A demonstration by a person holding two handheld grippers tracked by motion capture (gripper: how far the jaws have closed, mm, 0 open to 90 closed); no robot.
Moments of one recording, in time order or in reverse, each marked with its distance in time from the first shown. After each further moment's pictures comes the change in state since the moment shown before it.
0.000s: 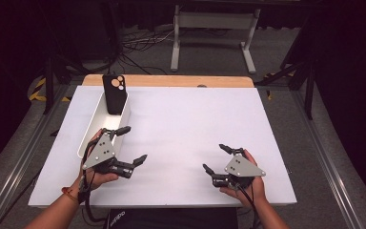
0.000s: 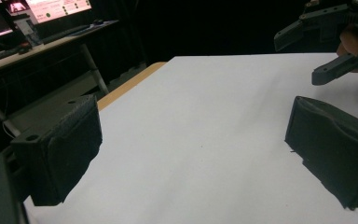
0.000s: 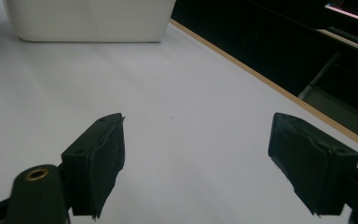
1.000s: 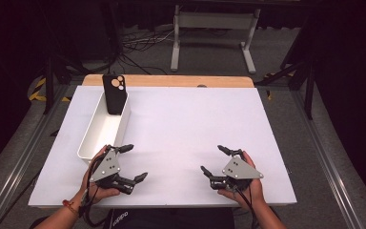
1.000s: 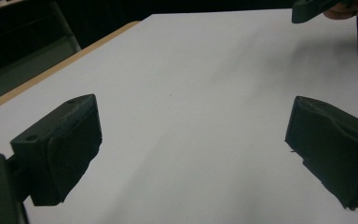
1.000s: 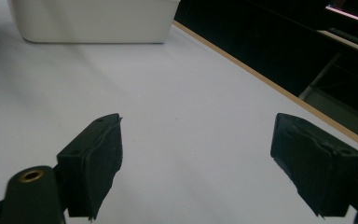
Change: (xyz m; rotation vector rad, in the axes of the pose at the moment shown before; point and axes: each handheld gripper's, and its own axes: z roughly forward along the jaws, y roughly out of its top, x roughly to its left) left arm -0.021 -0.041 0.003 0.117 -0.063 -0.037; right arm 0.008 0.002 0.001 0.000 -0.012 -0.006
